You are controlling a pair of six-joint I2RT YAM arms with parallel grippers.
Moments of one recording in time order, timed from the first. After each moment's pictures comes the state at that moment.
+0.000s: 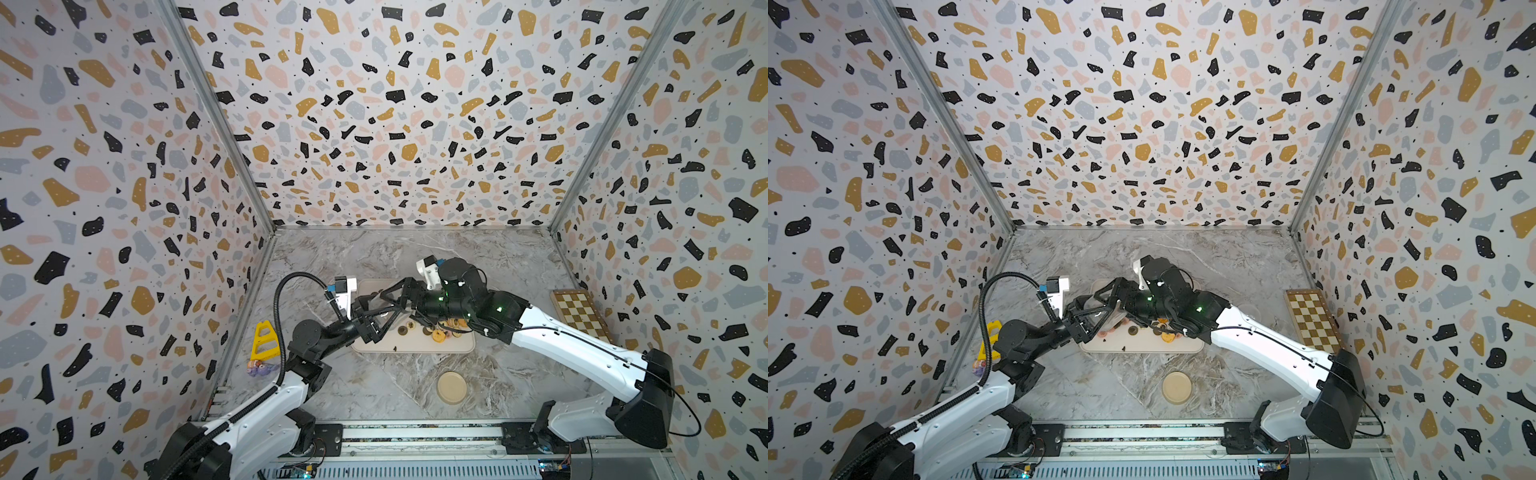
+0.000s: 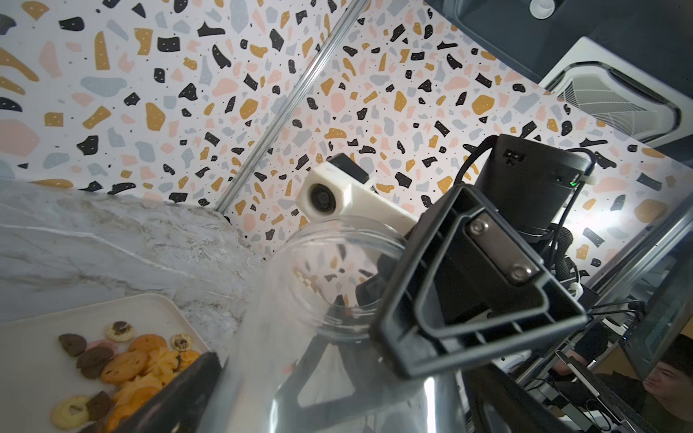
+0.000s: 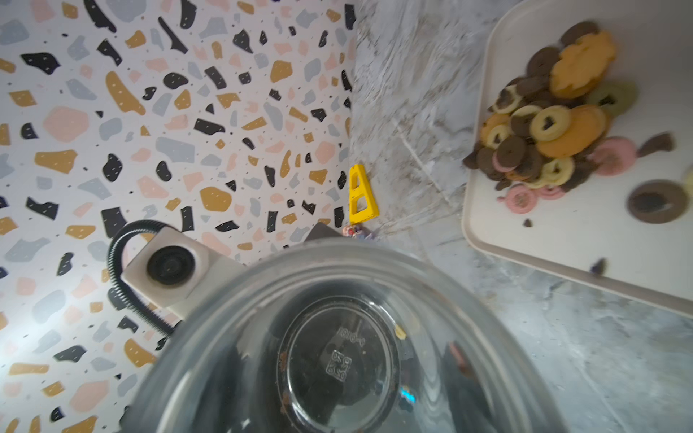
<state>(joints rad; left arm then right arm) -0.48 0.94 0.31 0.90 0.60 -0.84 0.92 1.37 1.25 -0.34 -0.26 1.16</state>
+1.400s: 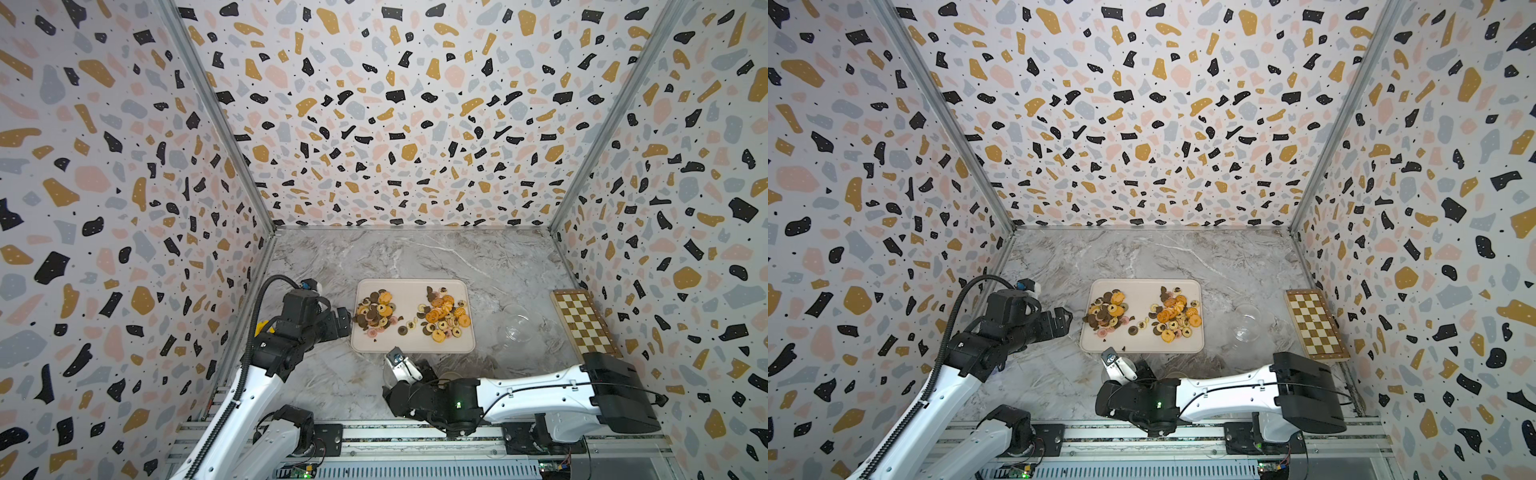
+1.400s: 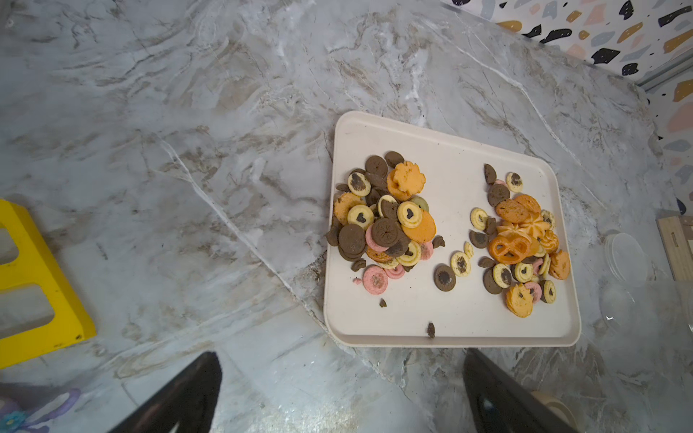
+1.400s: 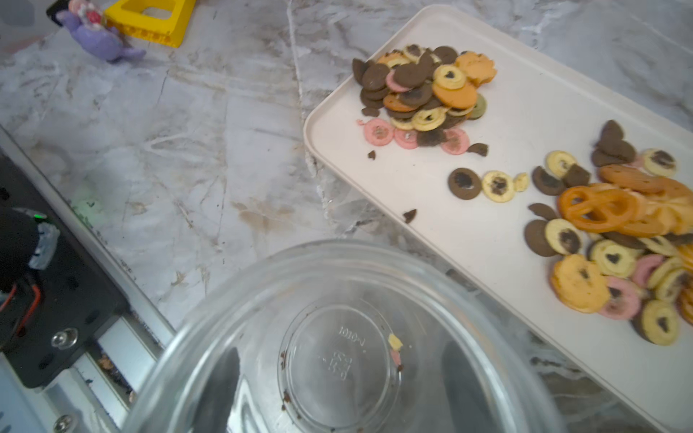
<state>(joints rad) -0.27 0.80 0.81 -0.80 0.01 -0.42 1.54 1.55 0.93 -0.29 0.56 0.59</state>
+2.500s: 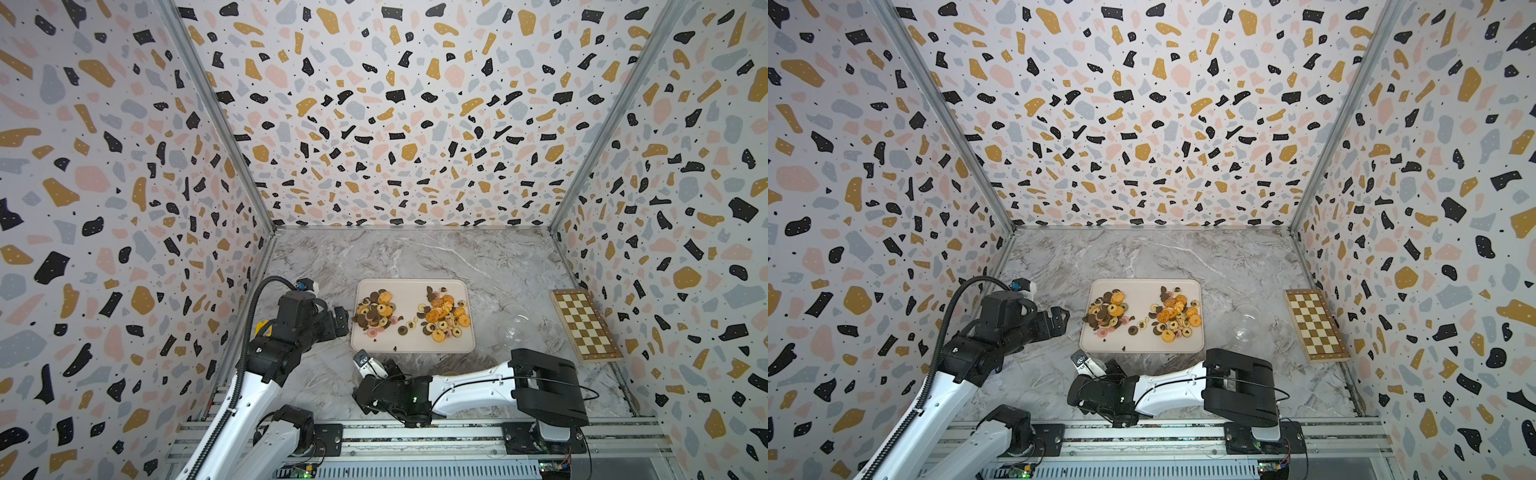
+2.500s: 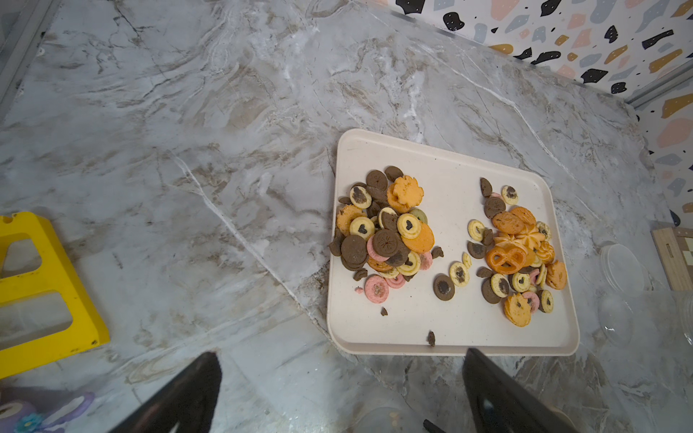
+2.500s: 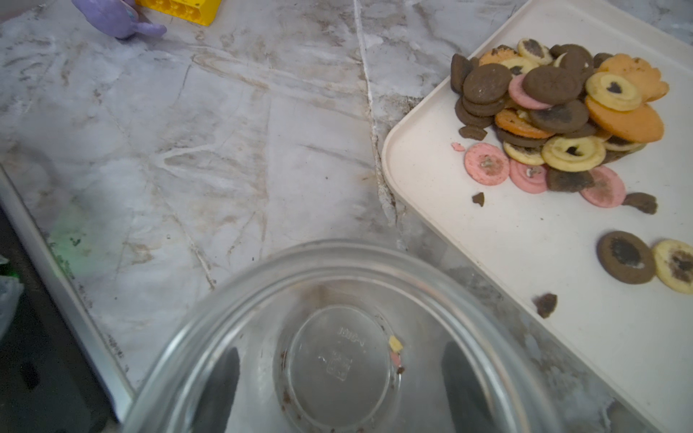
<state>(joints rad) -0.26 0.77 0.81 -0.79 0.00 -0.41 1.48 1.86 1.10 -0.08 0.47 0.49</state>
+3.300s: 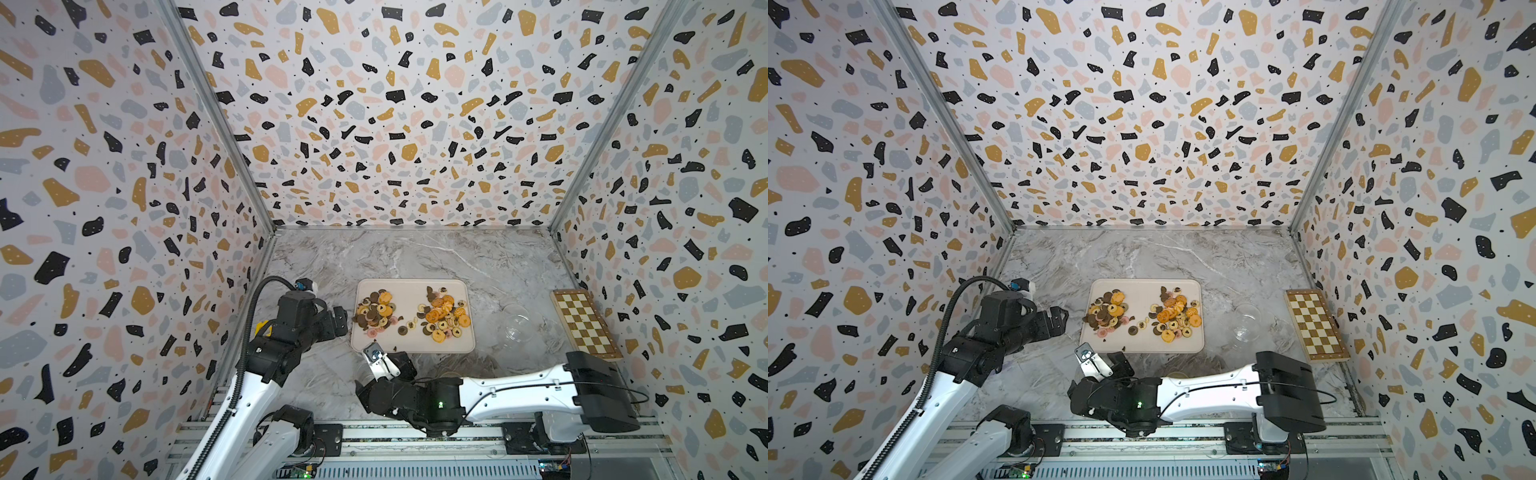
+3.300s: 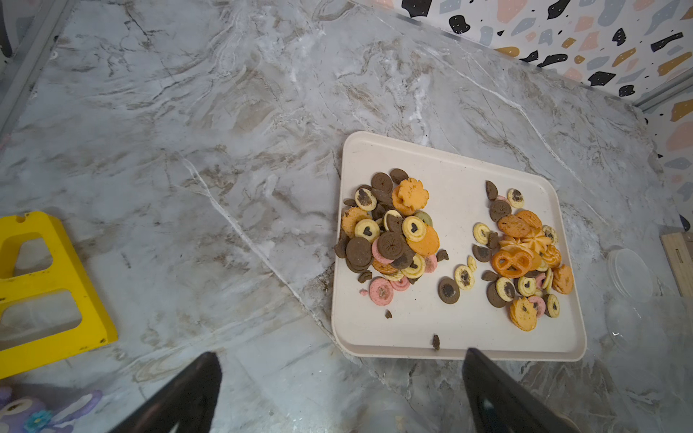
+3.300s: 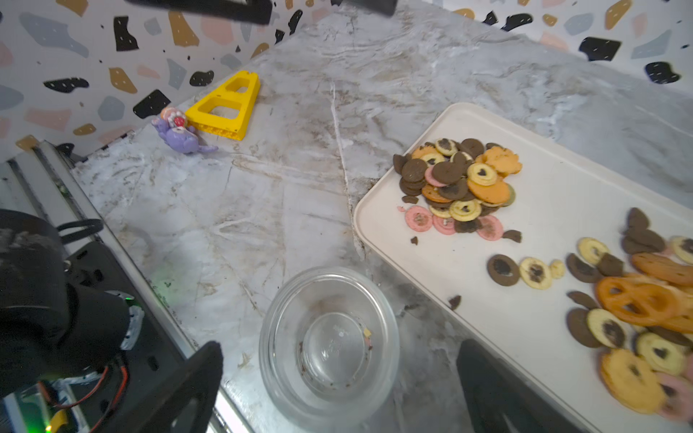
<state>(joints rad) -0.26 0.77 0.81 -0.79 -0.02 -0.41 1.56 1.56 1.10 -0.24 0.66 0.54</state>
